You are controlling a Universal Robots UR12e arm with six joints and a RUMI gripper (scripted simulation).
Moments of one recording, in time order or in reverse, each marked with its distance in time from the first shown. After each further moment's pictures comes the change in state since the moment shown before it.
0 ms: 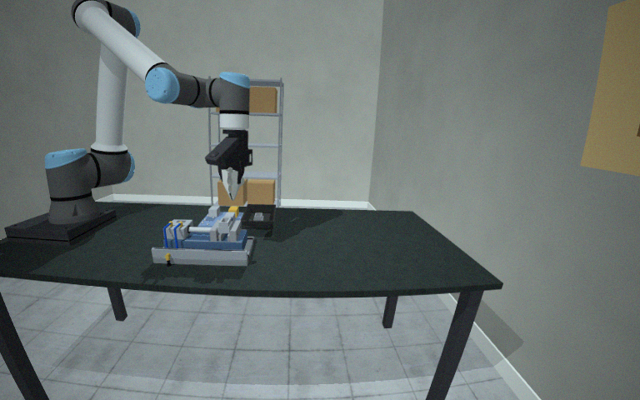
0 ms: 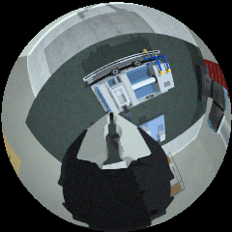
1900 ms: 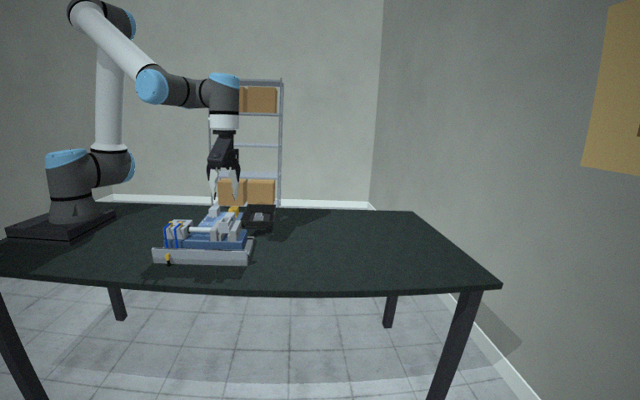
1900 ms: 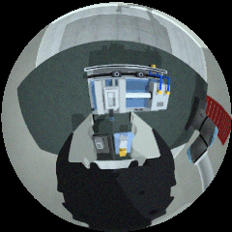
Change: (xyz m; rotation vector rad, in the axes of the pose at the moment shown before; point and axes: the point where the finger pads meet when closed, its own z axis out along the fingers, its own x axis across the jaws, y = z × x) arm 0.025 -0.006 0.002 -0.003 -0.002 -0.414
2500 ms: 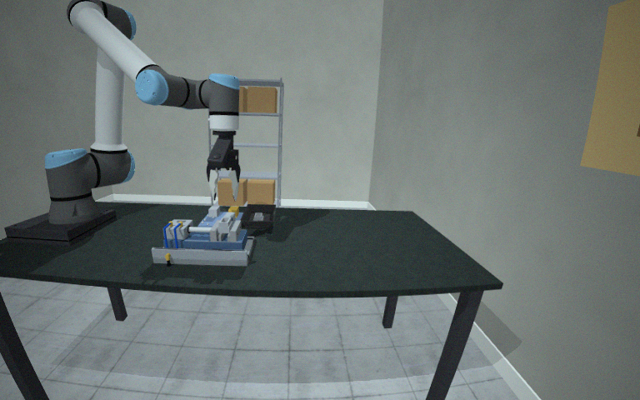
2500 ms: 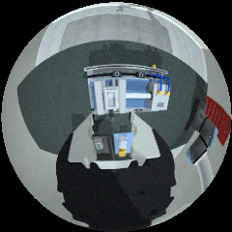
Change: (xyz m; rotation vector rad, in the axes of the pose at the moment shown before) arm 0.000 0.000 0.002 0.000 0.000 -0.008
